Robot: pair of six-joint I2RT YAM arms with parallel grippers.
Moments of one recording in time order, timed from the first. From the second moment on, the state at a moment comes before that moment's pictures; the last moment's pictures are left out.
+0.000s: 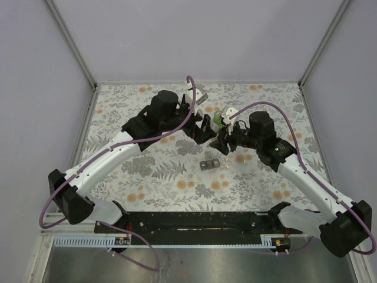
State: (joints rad) left arm -0.77 1.40 1.40 -0.37 0.34 -0.12; right arm 0.53 1.09 0.92 -0.21 -0.52 -0.25
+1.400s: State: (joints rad) left arm -0.67 1.56 1.80 -1.19 0.99 1.38; right arm 0.53 1.13 0.96 -0.35 -0.83 -0.32
